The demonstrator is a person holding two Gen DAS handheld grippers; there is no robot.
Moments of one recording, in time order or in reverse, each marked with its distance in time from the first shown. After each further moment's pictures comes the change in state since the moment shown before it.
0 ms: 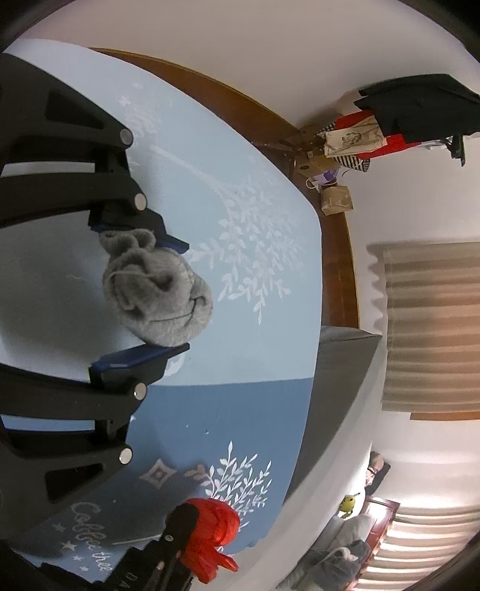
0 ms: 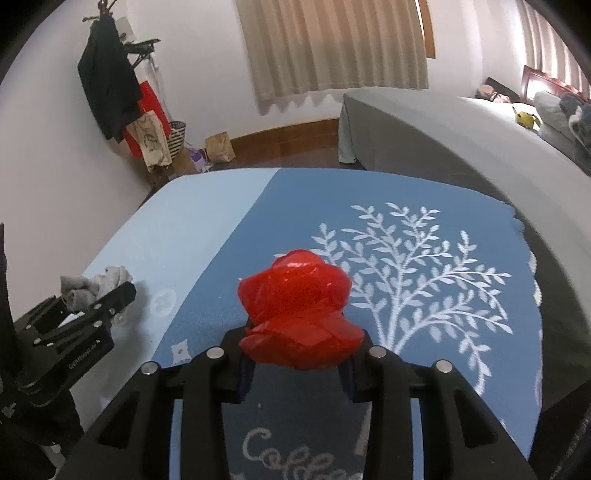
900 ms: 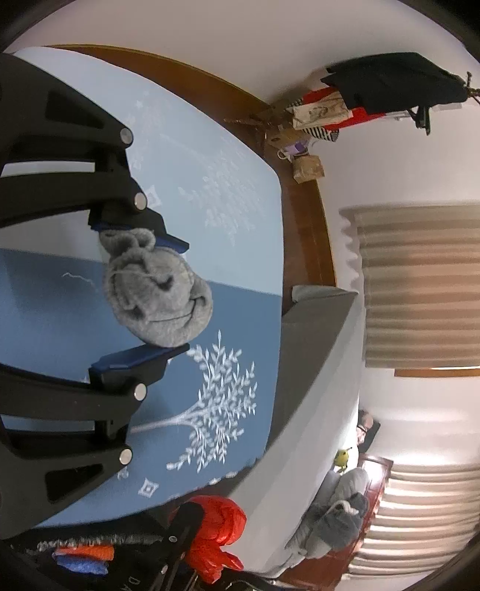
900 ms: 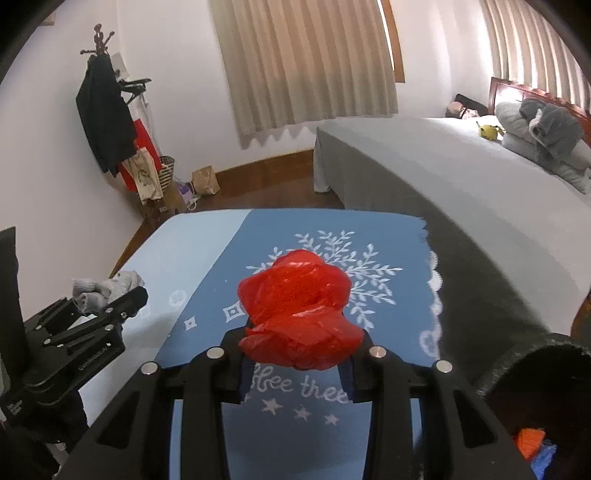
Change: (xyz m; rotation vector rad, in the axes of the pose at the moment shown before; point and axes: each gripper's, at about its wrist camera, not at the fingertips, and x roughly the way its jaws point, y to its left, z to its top) left arm -0.104 -0.065 -0.003 0.070 -0.083 -0.119; right arm -0.129 -0.037 -0.021 0.047 -0.125 -0.050
